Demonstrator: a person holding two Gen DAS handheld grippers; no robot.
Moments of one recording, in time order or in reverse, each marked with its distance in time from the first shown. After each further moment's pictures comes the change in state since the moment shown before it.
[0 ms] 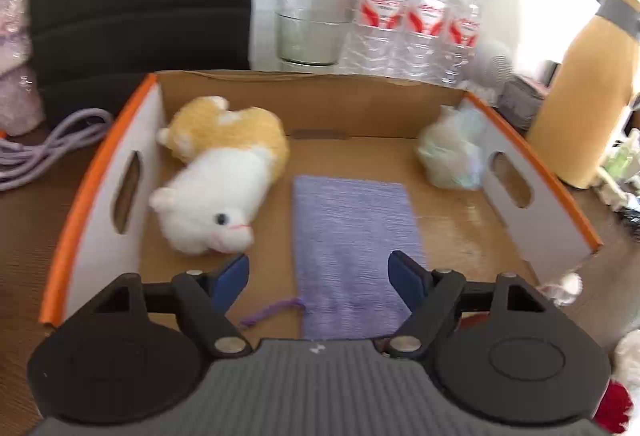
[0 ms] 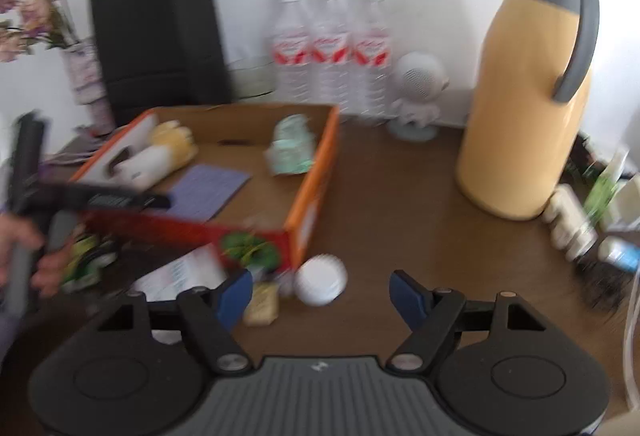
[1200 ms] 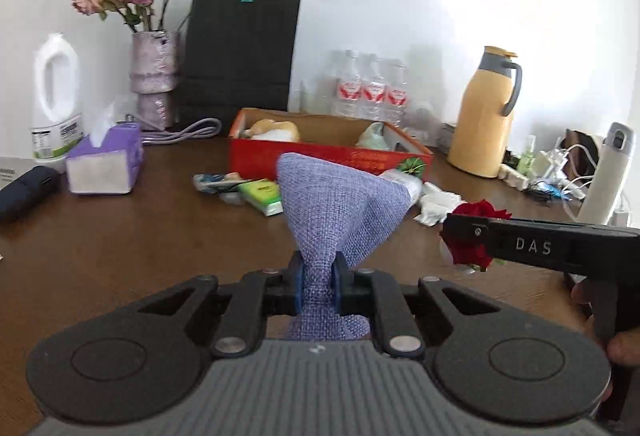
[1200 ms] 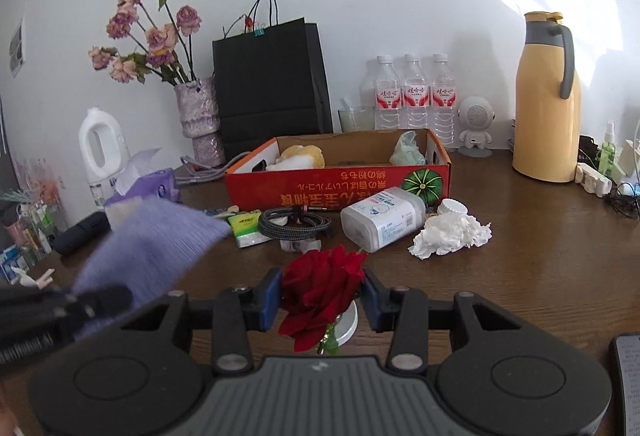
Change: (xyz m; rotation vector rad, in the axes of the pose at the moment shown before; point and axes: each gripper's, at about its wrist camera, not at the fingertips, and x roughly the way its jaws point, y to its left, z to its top) left arm -0.282 -0.050 -0.238 -0.036 -0.338 0.047; right arm -0.100 0.160 -0.150 0.031 -0.325 0.019
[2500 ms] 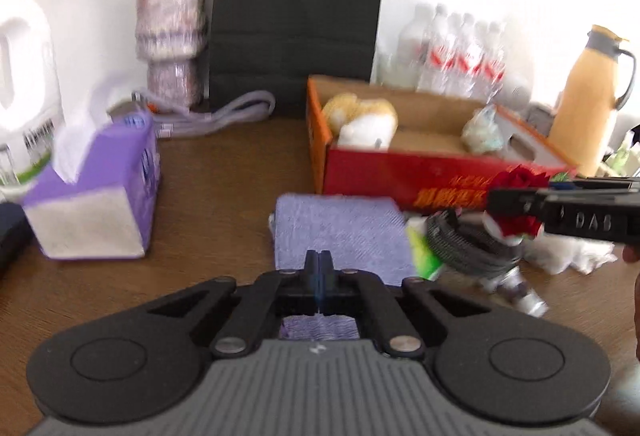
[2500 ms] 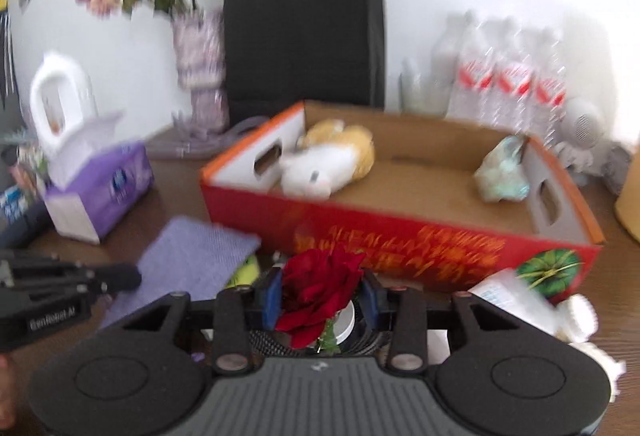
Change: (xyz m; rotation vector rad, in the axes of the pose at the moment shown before) left arm 0.159 0.113 0.065 0.017 0.127 0.073; right arm 0.200 0.027 0.082 -0.130 0.132 0.042
